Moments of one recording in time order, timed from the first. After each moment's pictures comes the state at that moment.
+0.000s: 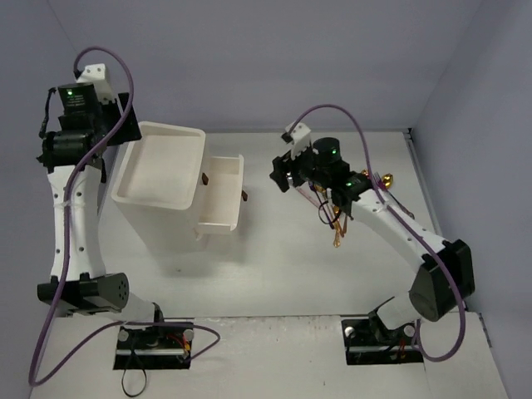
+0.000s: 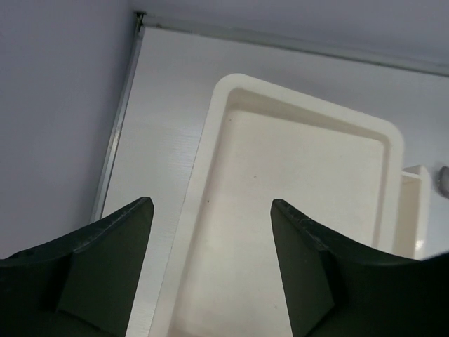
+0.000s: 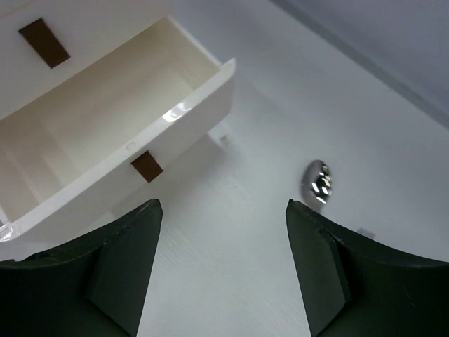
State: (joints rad) left arm 0.08 1.54 1.99 -0.99 -0.05 -0.08; right arm 0.56 1.53 1.21 -0.08 -0.26 -0.11
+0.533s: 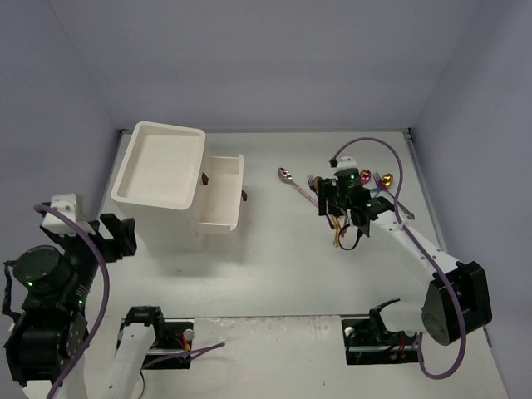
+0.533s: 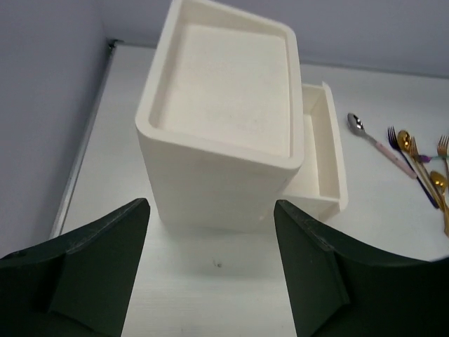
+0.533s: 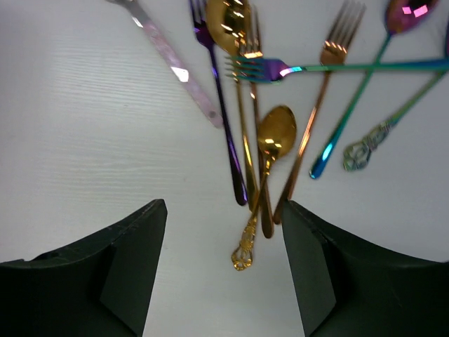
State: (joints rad) left arm 0.03 0.56 1.39 -1.04 0.04 -0.11; right arm 0.40 1.30 0.89 -0.33 0.18 0.18
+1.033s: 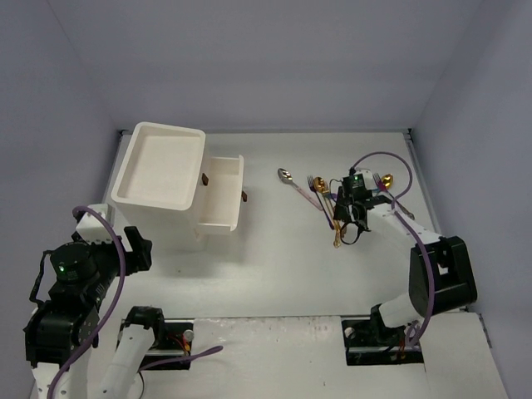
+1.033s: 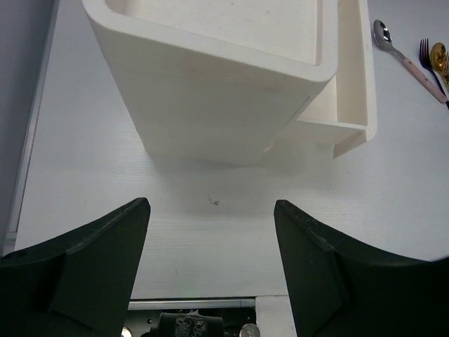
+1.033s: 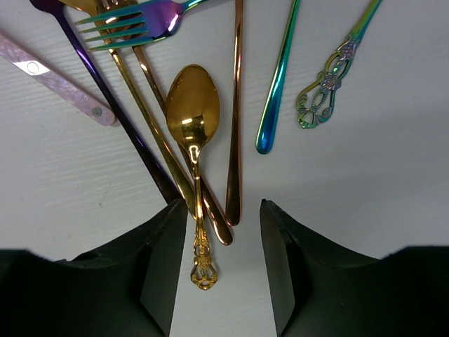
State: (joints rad) left arm -0.07 0.48 1.16 -1.15 -0.02 -0.16; right arm 0.26 1.46 0.83 -0.34 0.26 0.38
